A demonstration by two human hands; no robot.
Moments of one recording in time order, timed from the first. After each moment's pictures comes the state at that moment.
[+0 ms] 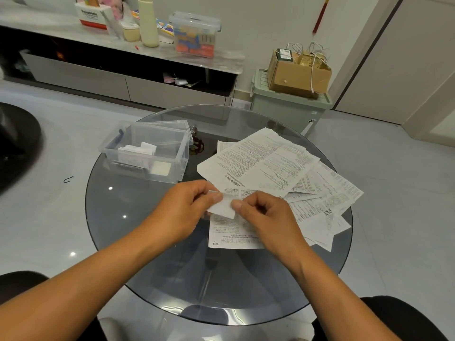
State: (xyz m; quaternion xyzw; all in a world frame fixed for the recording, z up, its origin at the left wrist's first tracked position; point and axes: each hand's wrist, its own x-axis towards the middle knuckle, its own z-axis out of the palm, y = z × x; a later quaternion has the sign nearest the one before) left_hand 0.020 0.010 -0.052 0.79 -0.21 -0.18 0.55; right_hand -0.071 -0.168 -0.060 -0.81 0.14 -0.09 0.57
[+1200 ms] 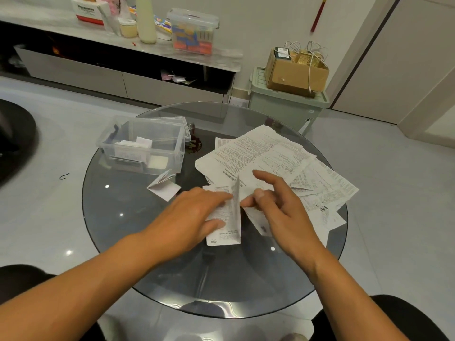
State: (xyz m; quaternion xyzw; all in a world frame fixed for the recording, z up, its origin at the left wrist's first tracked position) left_hand 0.017 0.016 -0.081 0.85 -0.45 -0.03 0.25; right_hand -0.091 -0.183 -0.046 -0.82 0.10 -0.10 0.55
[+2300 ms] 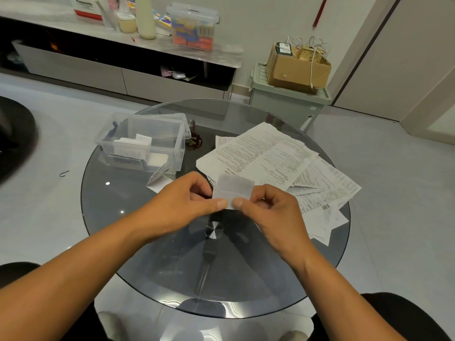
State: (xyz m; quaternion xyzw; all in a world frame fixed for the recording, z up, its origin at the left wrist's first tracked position) left_hand 0.026 0.020 -0.052 0.78 -0.22 -0.25 0.53; right_hand -0.079 -0.167 -0.055 -0.76 0.17 -0.13 0.62
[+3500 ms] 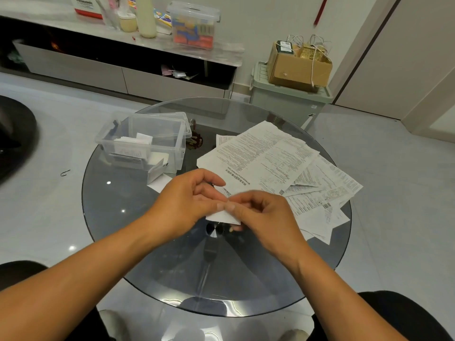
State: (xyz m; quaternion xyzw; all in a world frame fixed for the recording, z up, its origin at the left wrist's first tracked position) left_hand 0.014 0.012 -0.049 0.75 -0.20 -0.23 0.59; right_hand -0.078 -0.159 -0.058 -0.77 0.16 -0.05 0.62
